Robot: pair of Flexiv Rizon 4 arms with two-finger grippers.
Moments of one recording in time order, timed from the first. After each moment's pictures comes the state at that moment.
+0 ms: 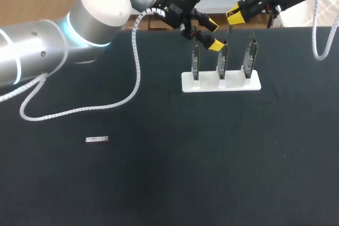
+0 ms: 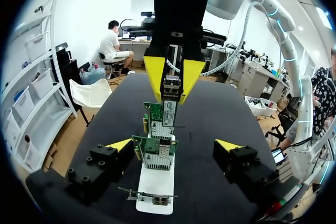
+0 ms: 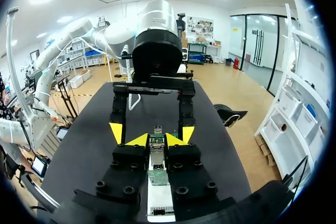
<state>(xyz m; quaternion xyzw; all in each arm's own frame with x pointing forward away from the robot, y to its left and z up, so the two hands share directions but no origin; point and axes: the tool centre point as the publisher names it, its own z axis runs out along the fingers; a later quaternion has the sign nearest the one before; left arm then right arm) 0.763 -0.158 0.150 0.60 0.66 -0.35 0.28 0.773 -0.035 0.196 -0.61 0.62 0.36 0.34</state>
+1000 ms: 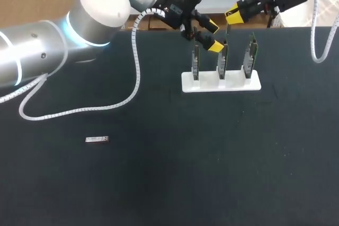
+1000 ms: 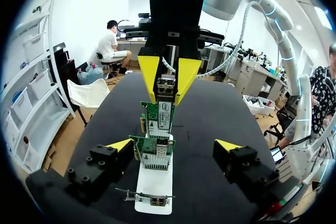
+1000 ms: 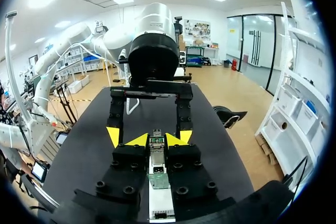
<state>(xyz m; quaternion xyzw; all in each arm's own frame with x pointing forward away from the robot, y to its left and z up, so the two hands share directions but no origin) 0.760 -0.159 0.148 0.61 0.66 -0.35 0.27 0.775 -0.032 0.194 -0.59 0.63 0.37 0.35</state>
